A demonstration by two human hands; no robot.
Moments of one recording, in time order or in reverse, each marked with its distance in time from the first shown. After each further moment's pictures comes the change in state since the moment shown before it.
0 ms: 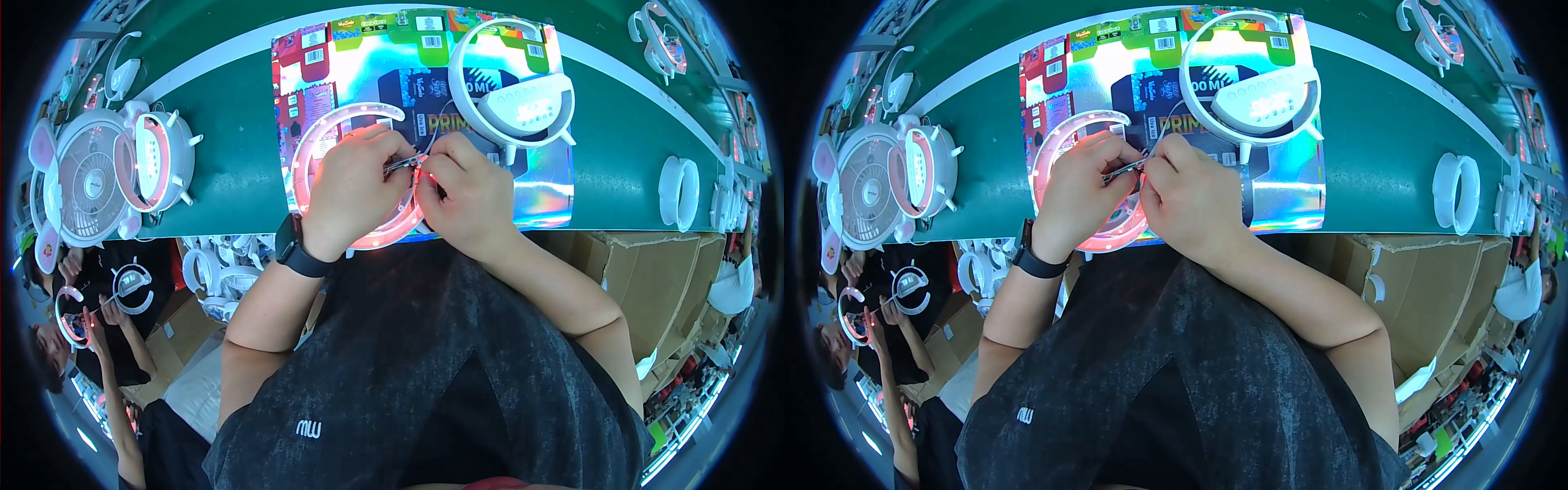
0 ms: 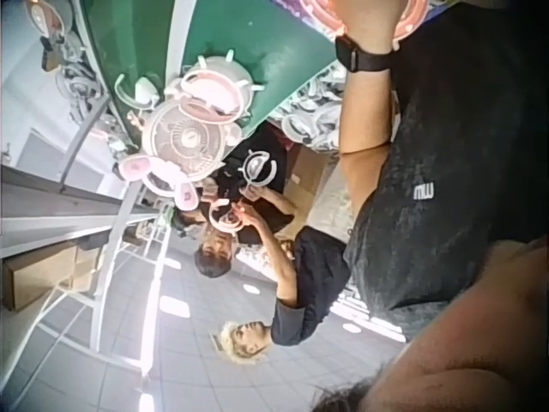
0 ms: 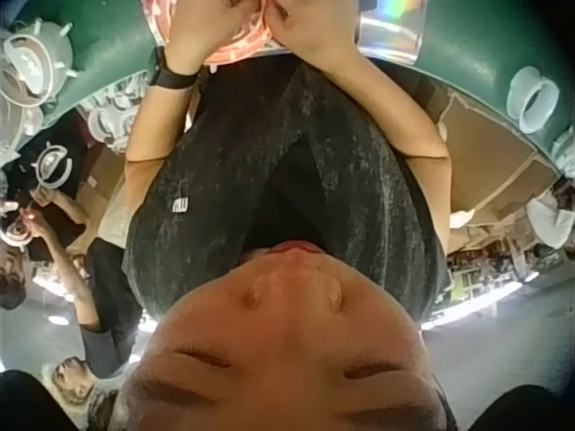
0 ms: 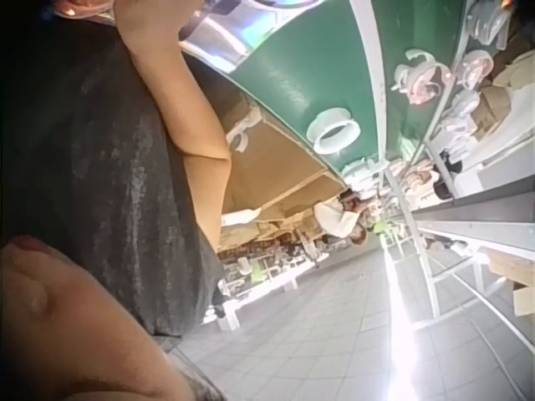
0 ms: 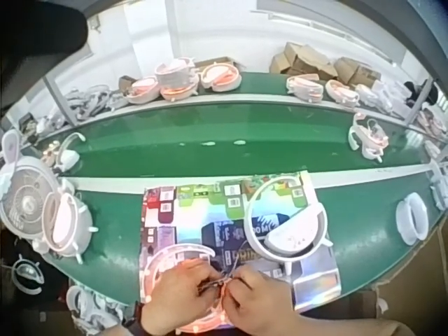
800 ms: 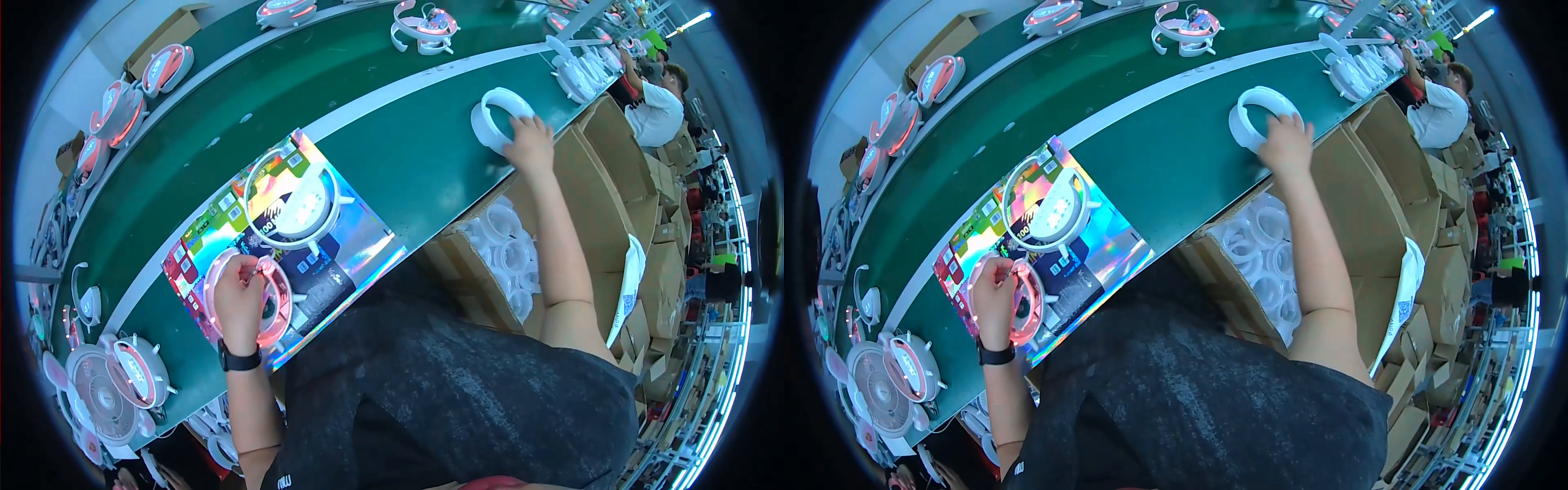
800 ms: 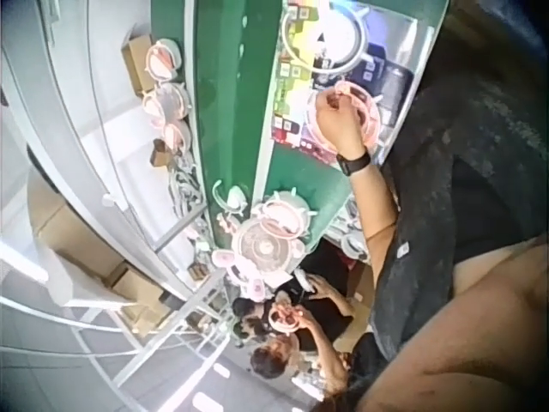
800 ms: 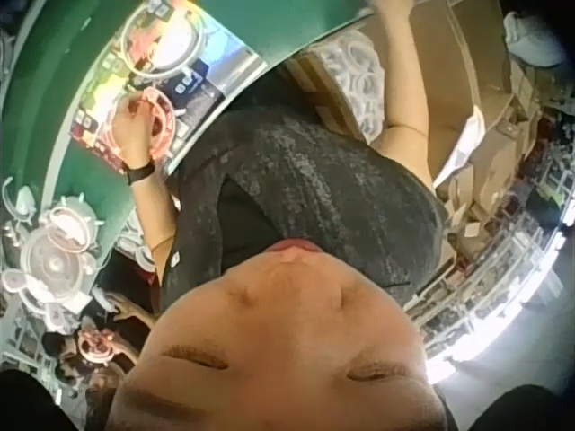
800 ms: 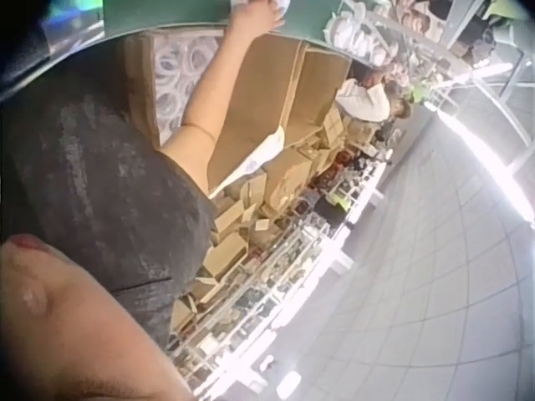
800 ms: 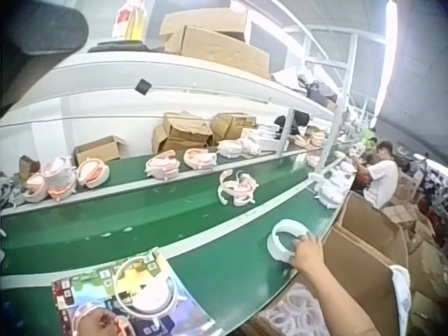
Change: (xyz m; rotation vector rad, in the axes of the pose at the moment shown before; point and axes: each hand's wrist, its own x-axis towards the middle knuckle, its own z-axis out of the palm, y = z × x) left_hand 0.033 0.029 0.007 0.009 0.072 -0.013; right_hand -0.137 0.221 -0.270 -1.018 0.251 0.888
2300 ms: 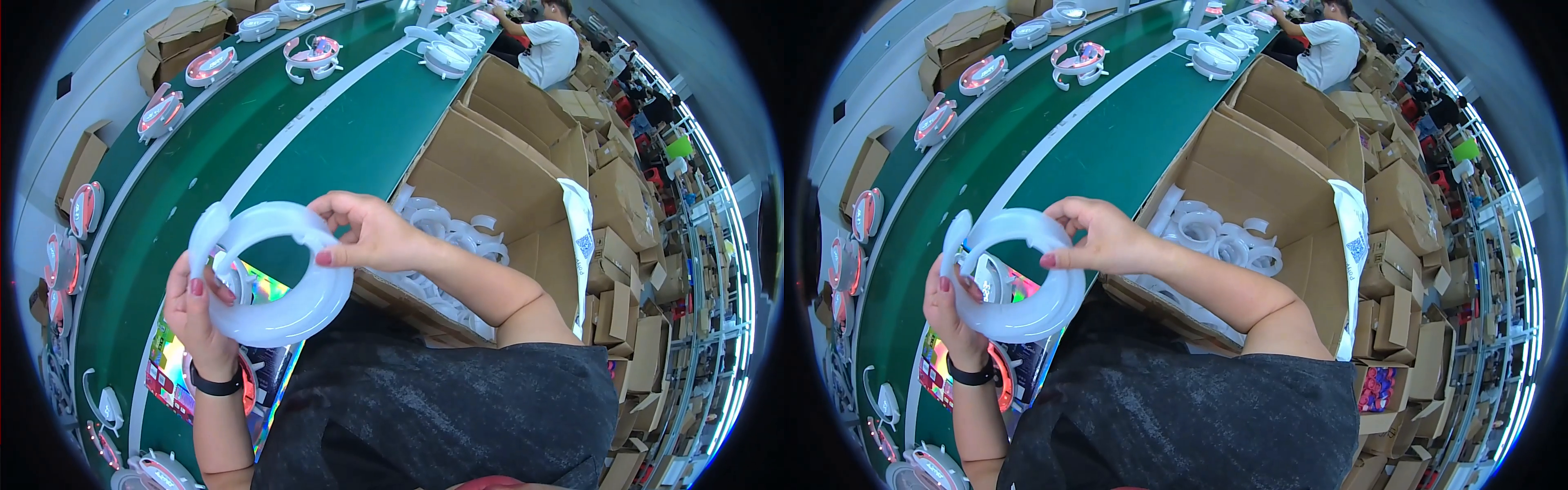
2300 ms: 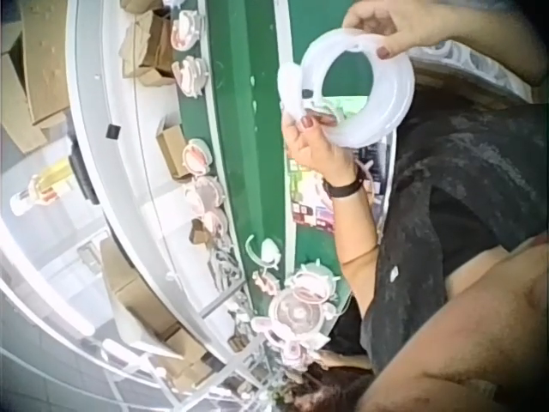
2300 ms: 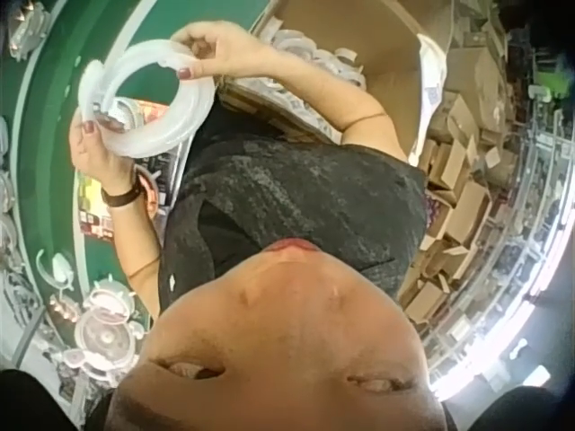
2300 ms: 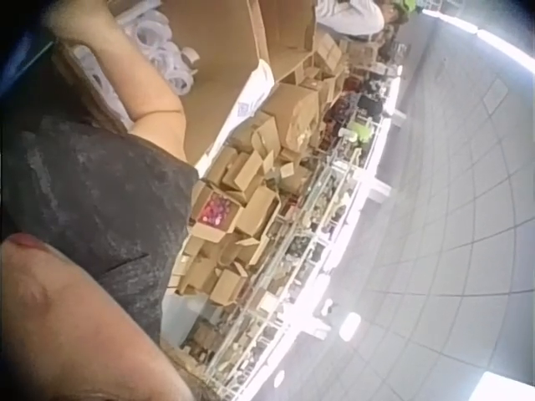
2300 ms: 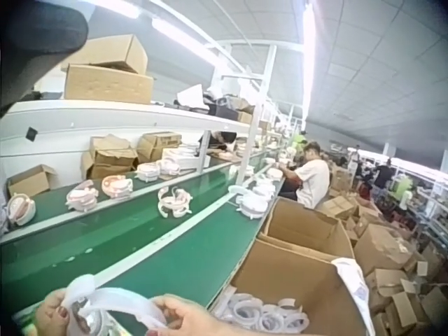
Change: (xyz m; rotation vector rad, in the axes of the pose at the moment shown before) left_hand 0.043 0.144 0.064 -0.886 -0.203 0.356; right_hand -0.084 -0.071 -0.121 1.657 -0.591 -0.202
